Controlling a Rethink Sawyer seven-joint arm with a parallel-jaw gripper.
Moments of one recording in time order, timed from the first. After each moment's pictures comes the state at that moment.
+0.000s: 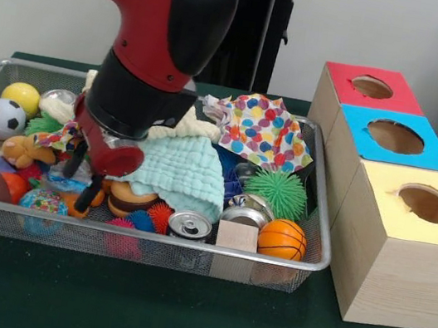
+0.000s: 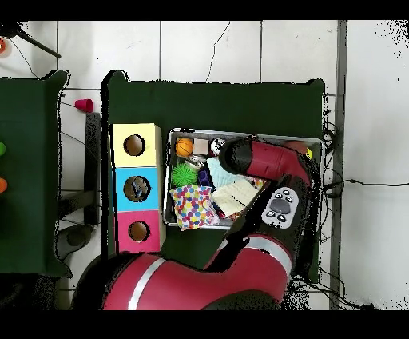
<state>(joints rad) -0.10 -0.23 -0.45 1.25 0.06 0.45 2.52</state>
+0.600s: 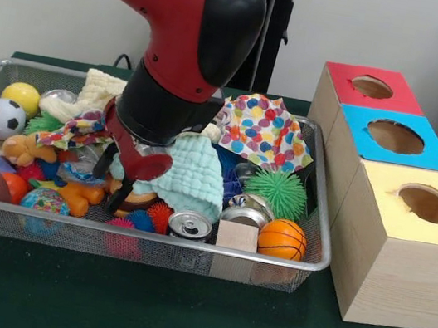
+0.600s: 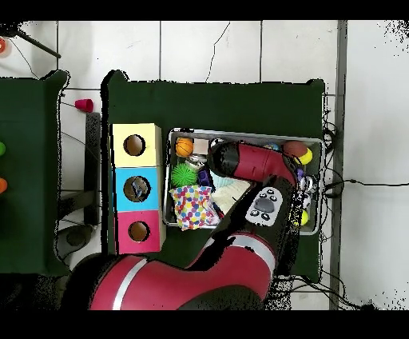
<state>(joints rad) -0.06 -0.21 -0.46 1.26 0.08 0.49 2.52</state>
